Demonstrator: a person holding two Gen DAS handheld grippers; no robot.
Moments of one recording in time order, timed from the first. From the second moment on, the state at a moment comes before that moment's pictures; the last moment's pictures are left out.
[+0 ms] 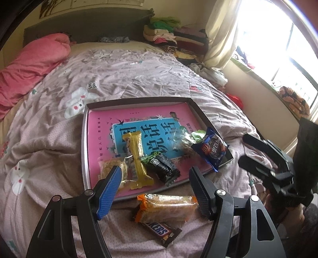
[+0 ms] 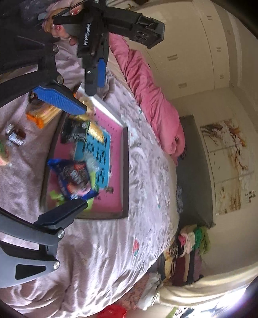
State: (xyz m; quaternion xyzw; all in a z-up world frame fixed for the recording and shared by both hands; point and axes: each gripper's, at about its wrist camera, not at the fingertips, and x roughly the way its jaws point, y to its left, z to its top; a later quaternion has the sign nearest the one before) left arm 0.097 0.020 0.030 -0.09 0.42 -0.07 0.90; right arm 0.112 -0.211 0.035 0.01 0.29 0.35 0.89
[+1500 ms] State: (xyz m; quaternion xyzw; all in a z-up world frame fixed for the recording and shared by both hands) left arm 0.073 0.022 0.007 -0.10 0.45 -0.07 0.88; right arm 0.078 -0.216 0.016 0.02 0.40 0.38 0.83
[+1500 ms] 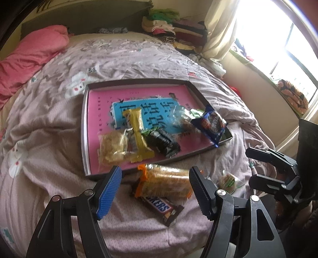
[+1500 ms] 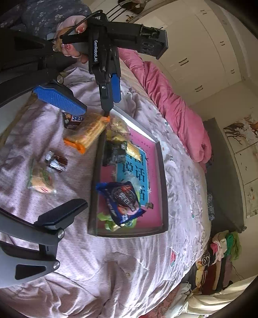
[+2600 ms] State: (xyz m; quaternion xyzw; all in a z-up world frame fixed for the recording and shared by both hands) left arm 0.069 0.007 -0.029 -0.09 0.48 -0.08 0.87; right arm 0.071 -0.164 -0.033 -0.08 0.45 0.40 0.80
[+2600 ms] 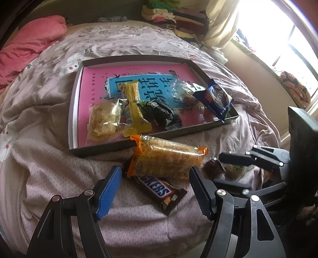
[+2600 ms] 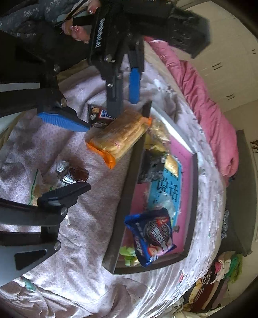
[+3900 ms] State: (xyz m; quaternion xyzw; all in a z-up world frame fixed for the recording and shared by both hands) left arm 0.121 -0.036 -0.060 -0.06 0.53 -0.09 0.84; right arm 0.086 -0.153 -0.059 -0.14 0.48 0.36 0.79
